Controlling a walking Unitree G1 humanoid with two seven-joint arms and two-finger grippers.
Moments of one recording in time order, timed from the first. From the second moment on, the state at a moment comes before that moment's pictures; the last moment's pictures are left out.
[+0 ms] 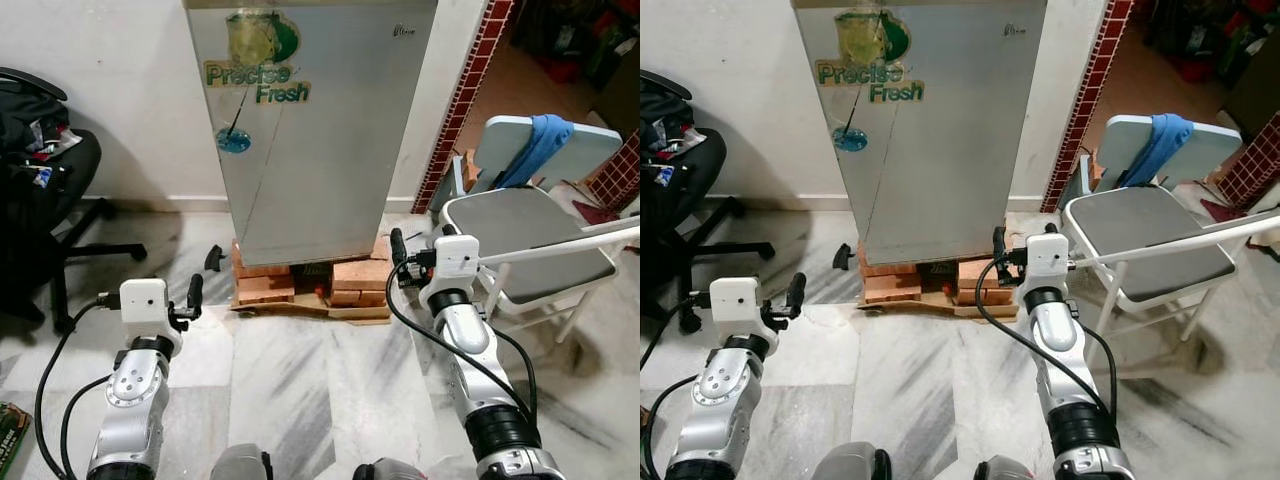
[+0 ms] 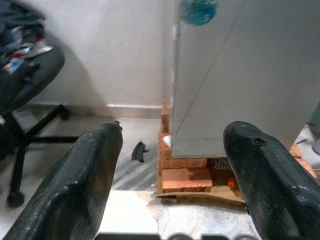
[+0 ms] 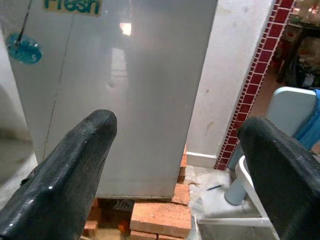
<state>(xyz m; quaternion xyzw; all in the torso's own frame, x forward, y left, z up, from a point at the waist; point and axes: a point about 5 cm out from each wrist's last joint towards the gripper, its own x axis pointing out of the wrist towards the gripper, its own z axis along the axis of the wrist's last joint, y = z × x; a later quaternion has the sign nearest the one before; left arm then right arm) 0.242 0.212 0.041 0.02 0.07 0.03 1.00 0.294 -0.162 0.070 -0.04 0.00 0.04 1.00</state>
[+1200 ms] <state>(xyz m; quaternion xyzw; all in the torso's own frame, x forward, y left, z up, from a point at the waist) 0.218 0.215 0.052 0.02 0.06 0.03 1.00 0.298 -0.147 0.076 -0.03 0.01 0.06 1.00</state>
